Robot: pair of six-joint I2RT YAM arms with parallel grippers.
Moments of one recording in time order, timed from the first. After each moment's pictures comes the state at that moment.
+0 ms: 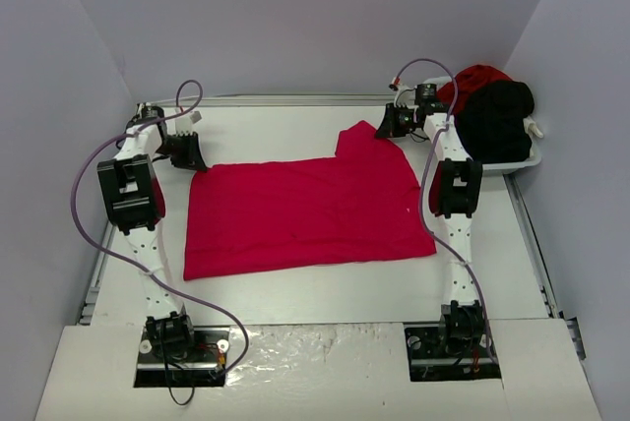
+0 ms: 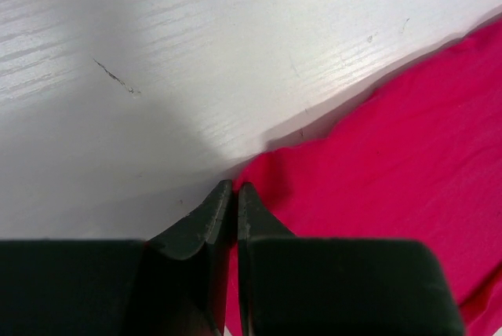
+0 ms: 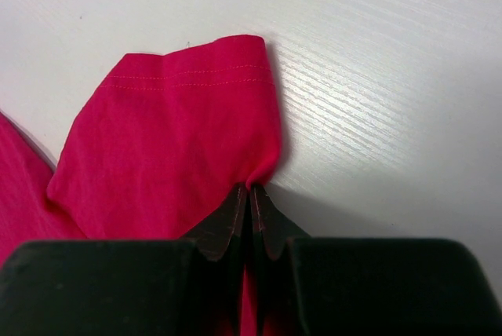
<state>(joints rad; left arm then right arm) 0.22 2.32 1.90 -0.81 0.62 0.30 0.01 2.78 2.55 -0.69 -0.71 -0.11</state>
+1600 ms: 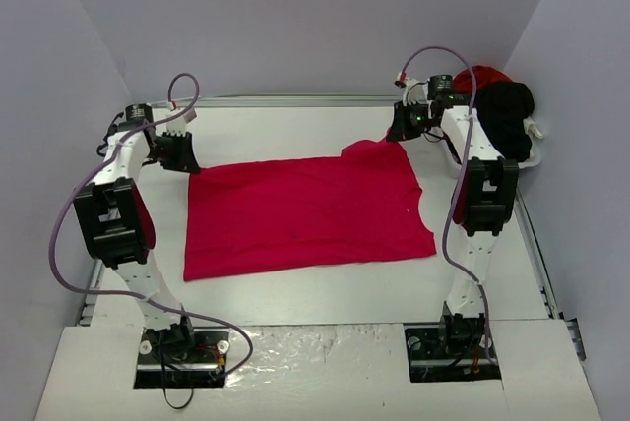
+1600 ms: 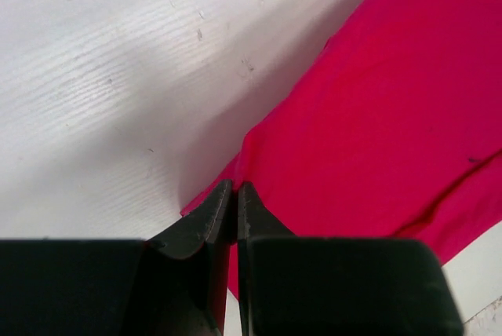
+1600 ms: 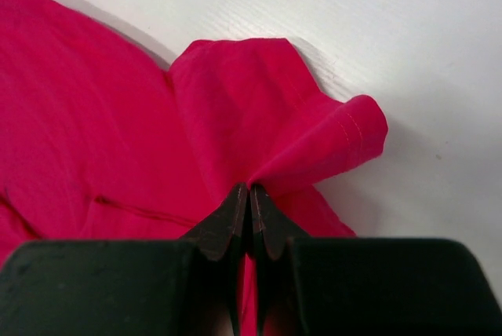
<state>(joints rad) 0.22 1.92 1.60 -0.81 0.61 0.37 0.01 2.22 1.97 -0.71 -0.63 -0.25</state>
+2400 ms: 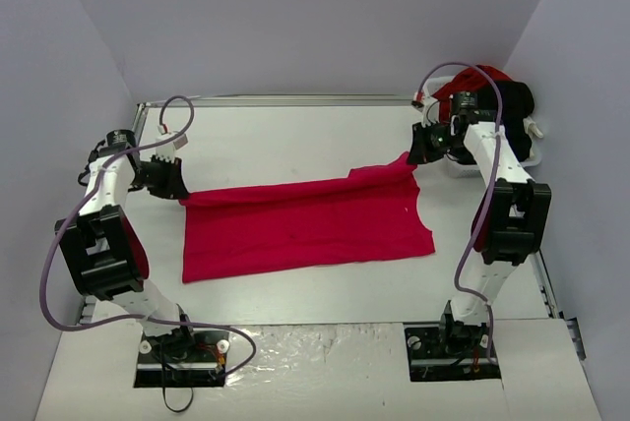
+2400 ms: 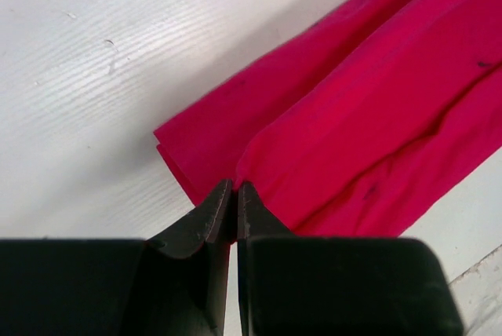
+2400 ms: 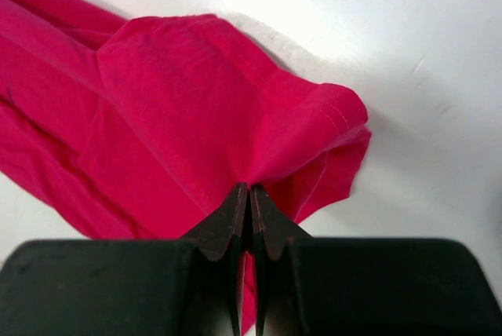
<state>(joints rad) 0.32 1.66 1.31 -0.87 0.64 0.58 -0.06 1.88 1.59 -0.80 -0.61 -0.39</state>
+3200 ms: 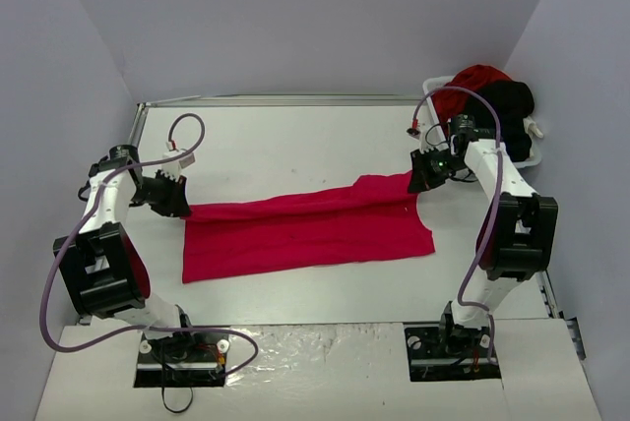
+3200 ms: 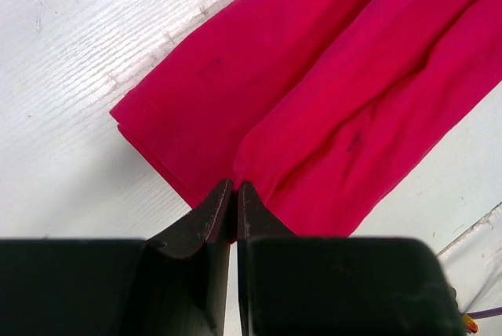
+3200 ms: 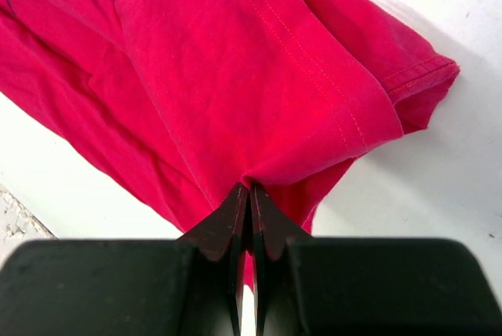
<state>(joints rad) 0.32 1.54 1.17 -0.94 0.65 0.74 -0.06 1.75 1.35 -0.89 -0.60 -0.49</state>
